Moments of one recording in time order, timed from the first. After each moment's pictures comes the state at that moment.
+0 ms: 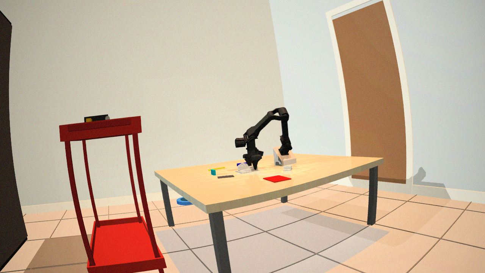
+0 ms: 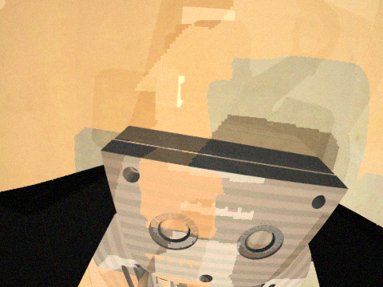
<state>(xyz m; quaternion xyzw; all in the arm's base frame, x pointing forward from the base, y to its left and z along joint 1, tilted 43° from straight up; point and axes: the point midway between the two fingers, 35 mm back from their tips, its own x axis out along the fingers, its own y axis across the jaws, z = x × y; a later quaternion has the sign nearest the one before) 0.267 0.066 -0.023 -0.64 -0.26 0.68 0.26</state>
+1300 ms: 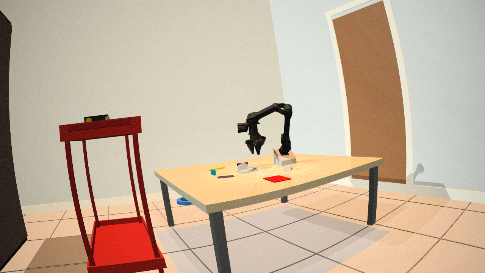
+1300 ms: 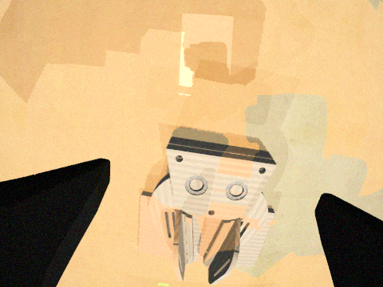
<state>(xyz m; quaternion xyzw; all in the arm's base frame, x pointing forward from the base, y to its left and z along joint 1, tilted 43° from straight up) 0.241 -0.007 0.042 -0.63 -0.26 0.68 0.26</state>
